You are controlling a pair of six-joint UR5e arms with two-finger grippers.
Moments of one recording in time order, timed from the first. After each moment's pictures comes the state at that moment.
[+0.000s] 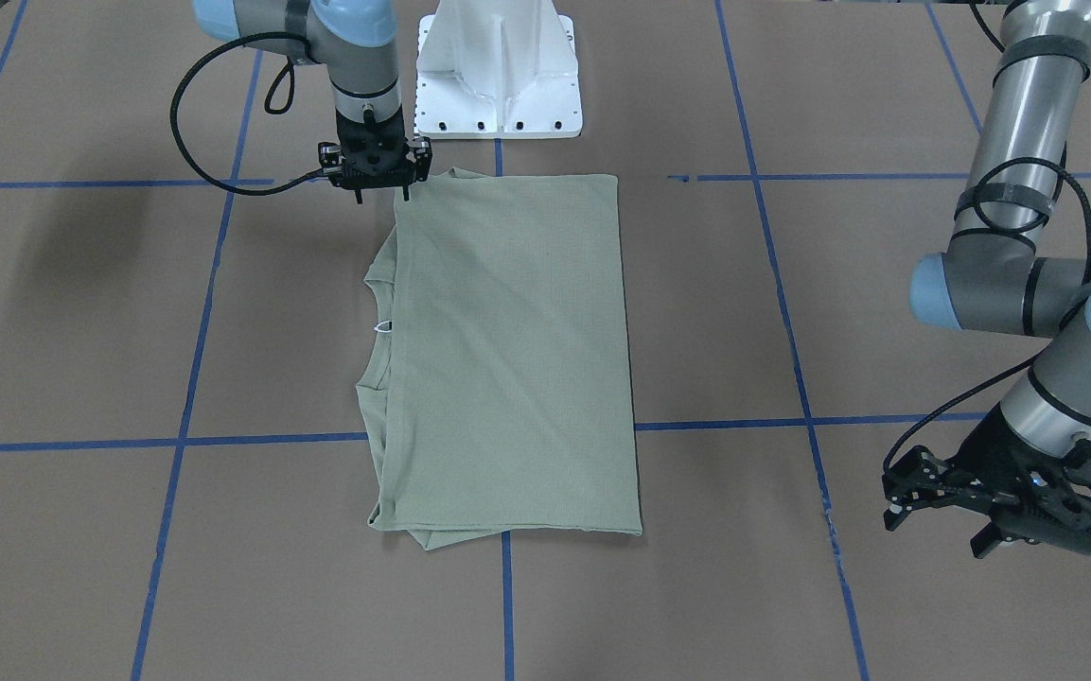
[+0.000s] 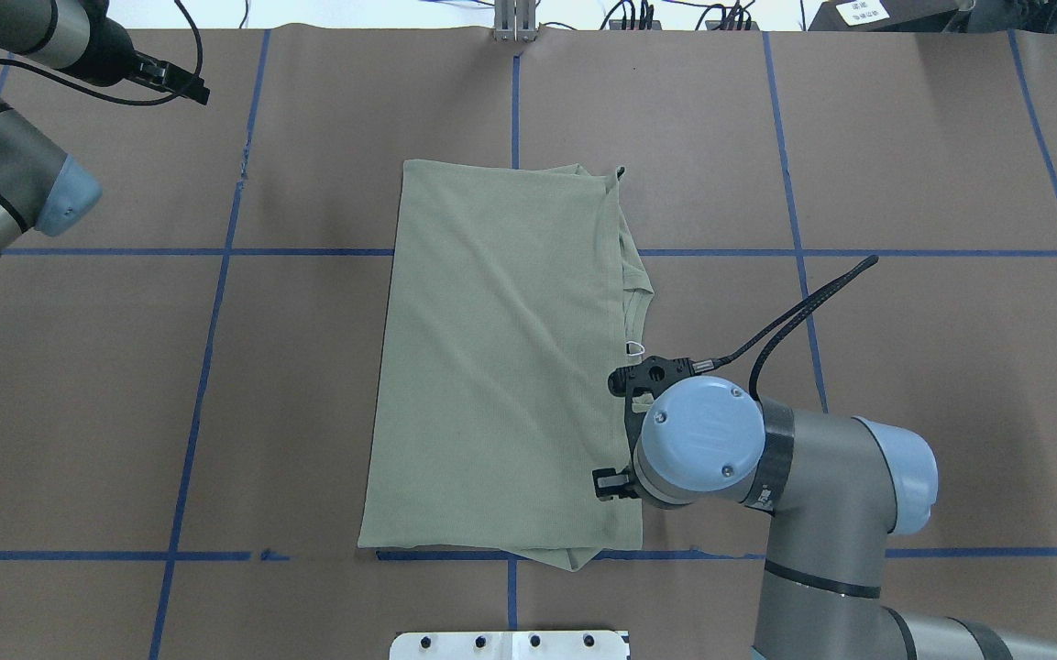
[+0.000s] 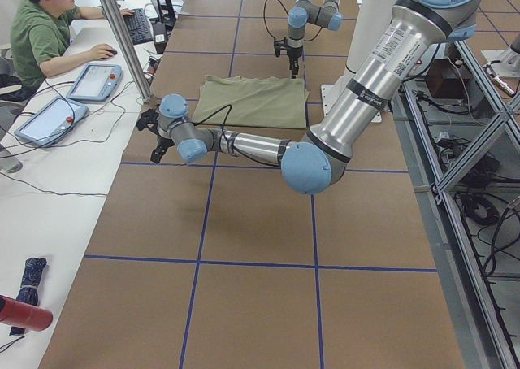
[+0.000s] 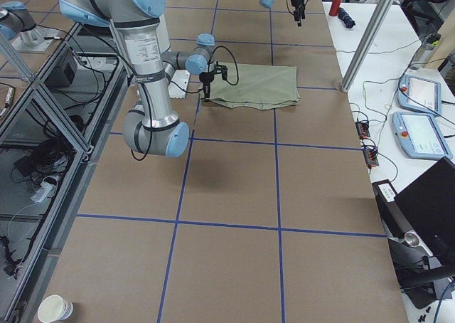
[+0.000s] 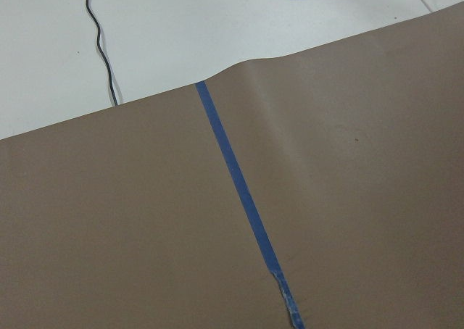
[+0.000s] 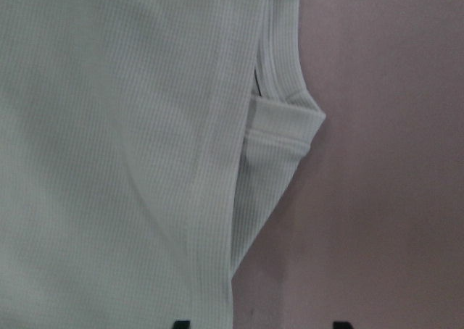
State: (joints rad) left arm -1.10 -2.16 -1.10 -2.39 -2.09 -0.57; right arm 0.32 -1.15 1.97 -1.70 1.76 1.21
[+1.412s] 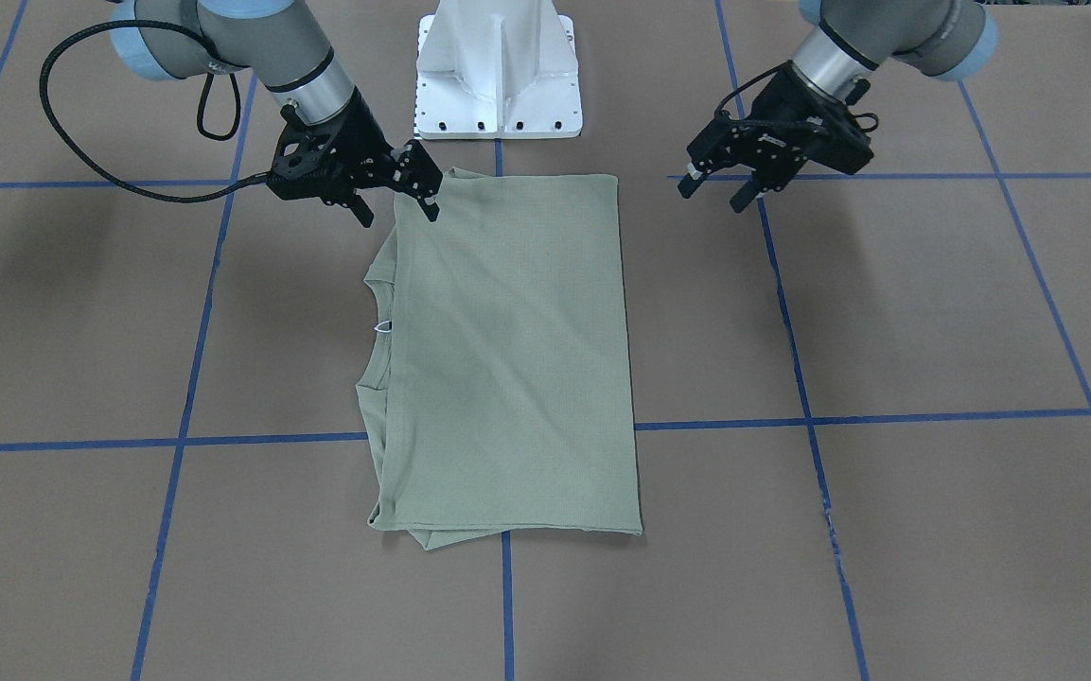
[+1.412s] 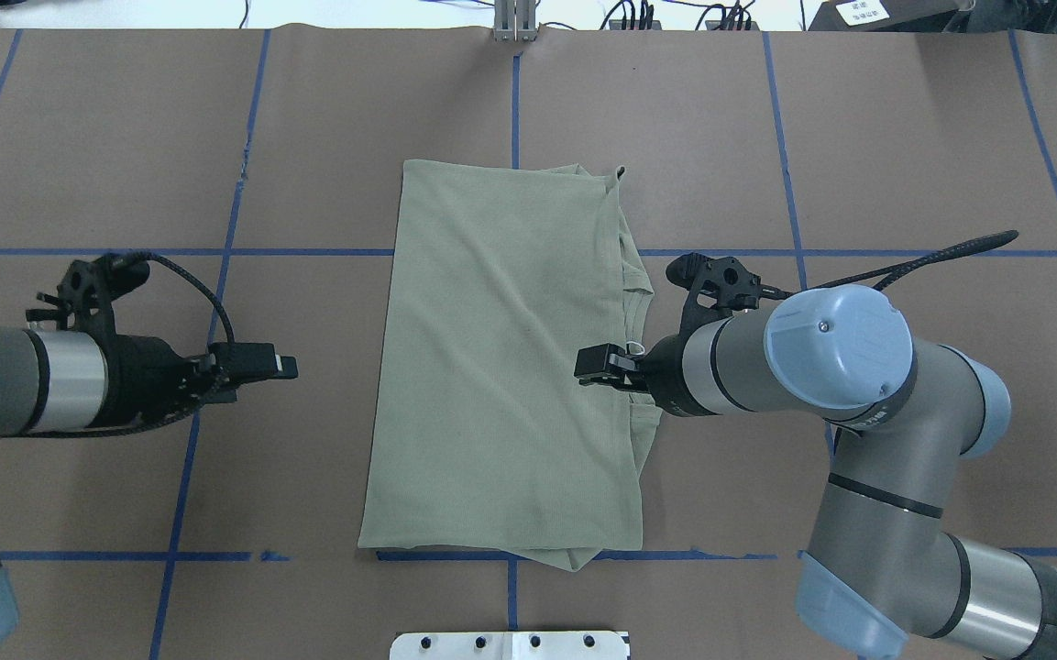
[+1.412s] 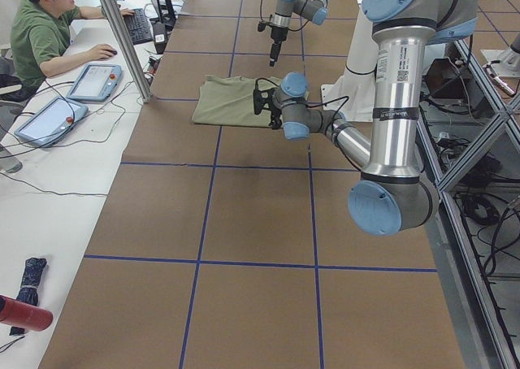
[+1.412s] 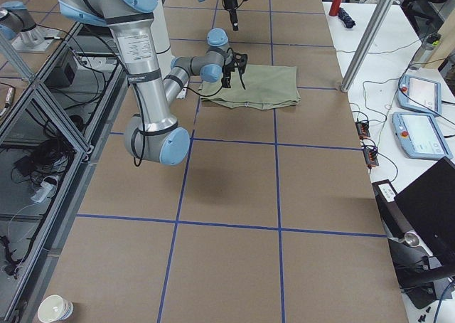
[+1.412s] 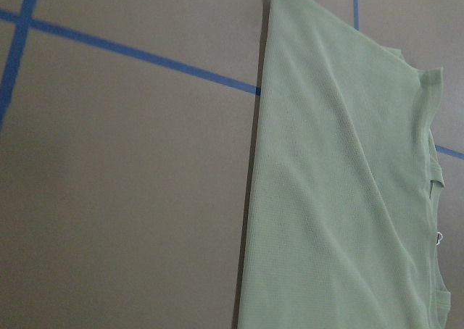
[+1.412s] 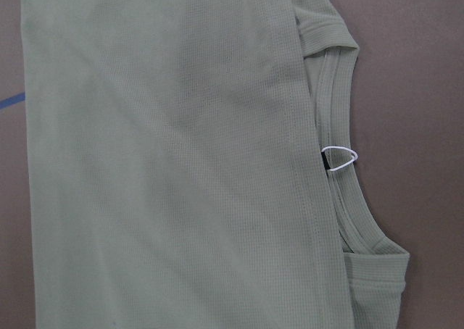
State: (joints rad) left arm -0.48 -1.58 -2.06 -2.39 -1.75 -1.62; right arm 0.46 -1.22 1.98 -1.23 1.80 1.55
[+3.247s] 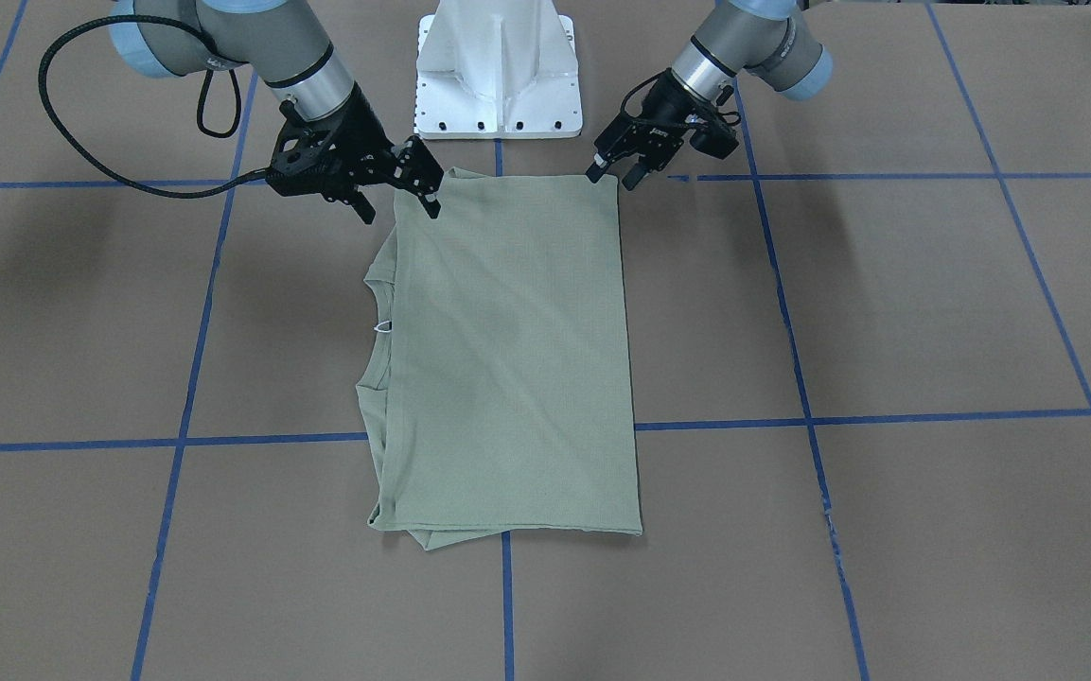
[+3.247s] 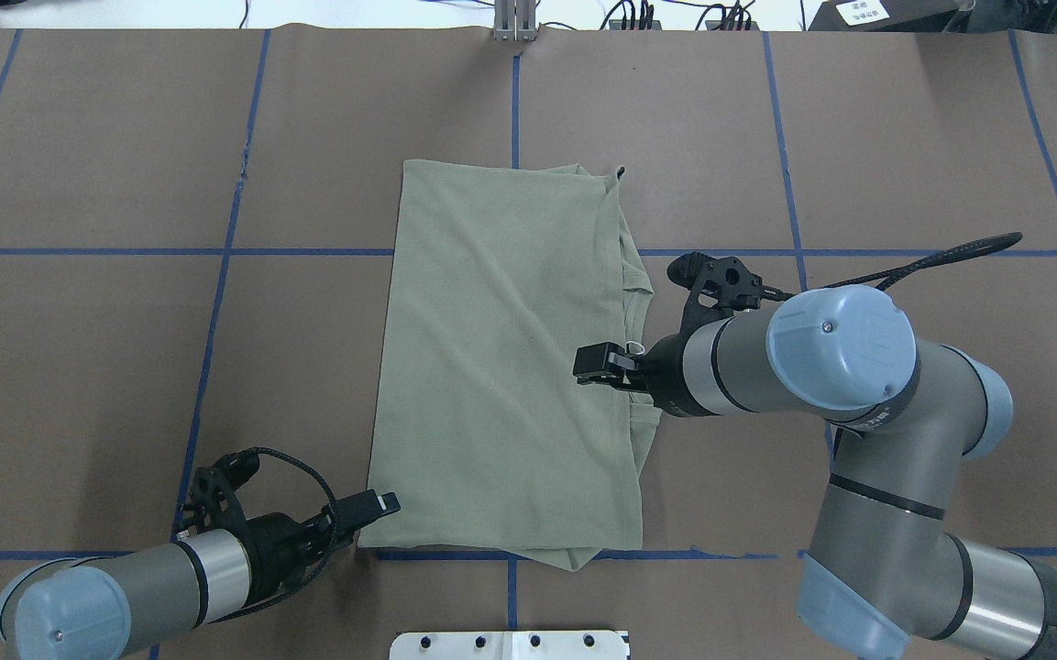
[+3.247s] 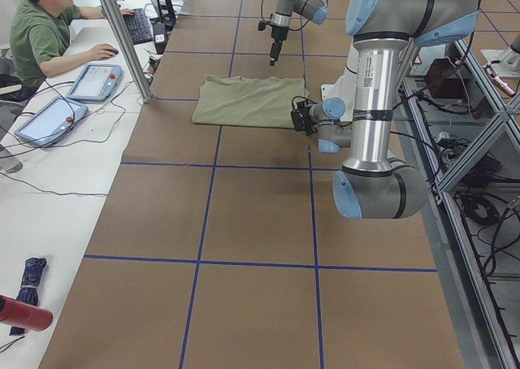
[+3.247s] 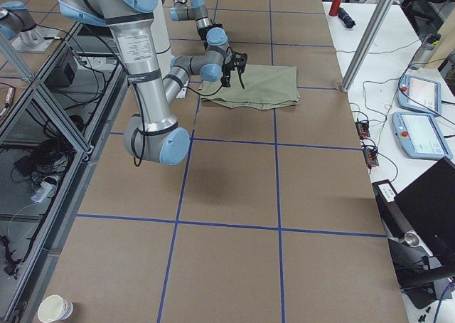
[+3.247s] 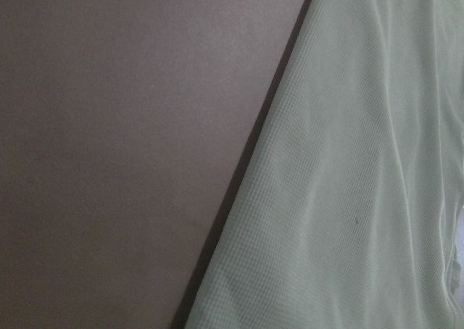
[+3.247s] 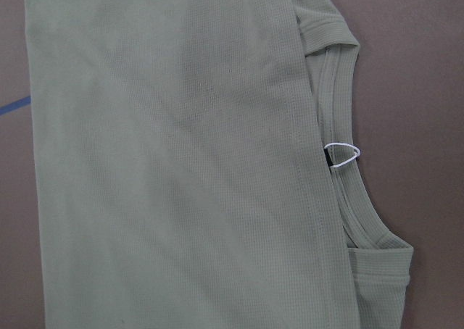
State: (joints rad) left arm -0.09 -1.66 -1.82 -2.67 -1.32 -1.91; right arm 0.46 -1.22 1.99 -1.23 1.80 1.56
